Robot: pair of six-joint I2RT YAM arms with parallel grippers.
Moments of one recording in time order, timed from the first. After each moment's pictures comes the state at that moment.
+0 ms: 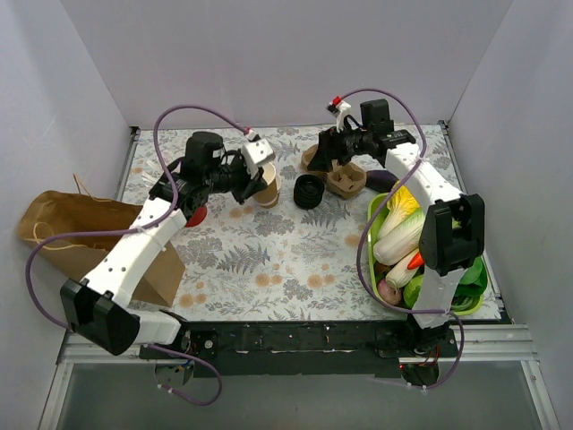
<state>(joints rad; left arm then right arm) -0.46 1.35 1.36 -0.51 0.49 0.41 0.32 1.89 1.68 -0.44 -0.77 -0.01</state>
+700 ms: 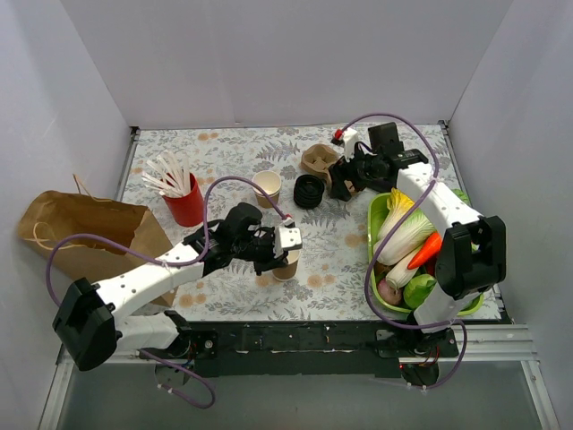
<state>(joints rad) -0.79 1.20 0.82 -0.35 0.52 0.42 0.32 1.66 1.41 -0.59 -0.52 -0.37</state>
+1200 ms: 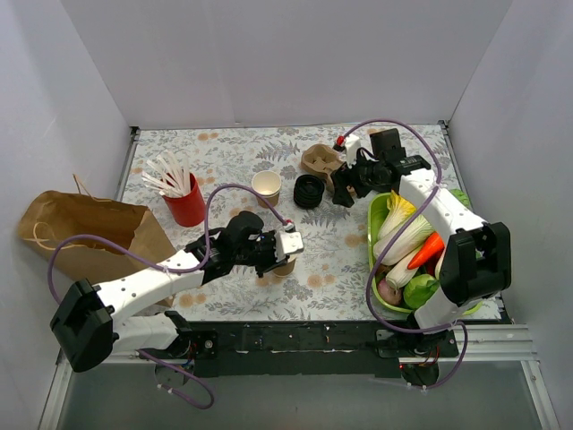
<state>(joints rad) -0.86 1.16 0.73 -0.23 0.37 0.40 0.32 1.61 1.33 -0.59 -0.49 -0.37</state>
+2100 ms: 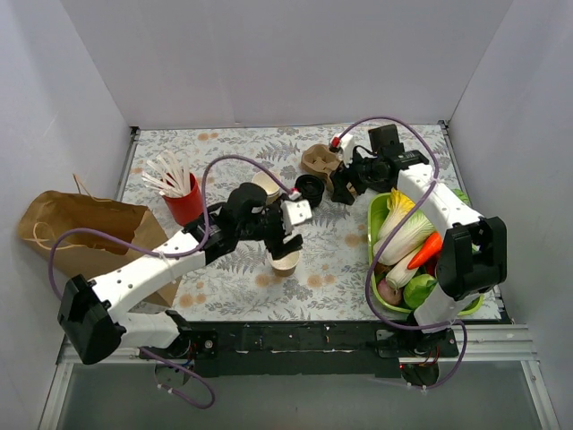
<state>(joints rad) -0.84 1.23 0.98 -0.32 0.37 0.38 0.32 1.65 1.36 -0.60 -0.57 -0.51</state>
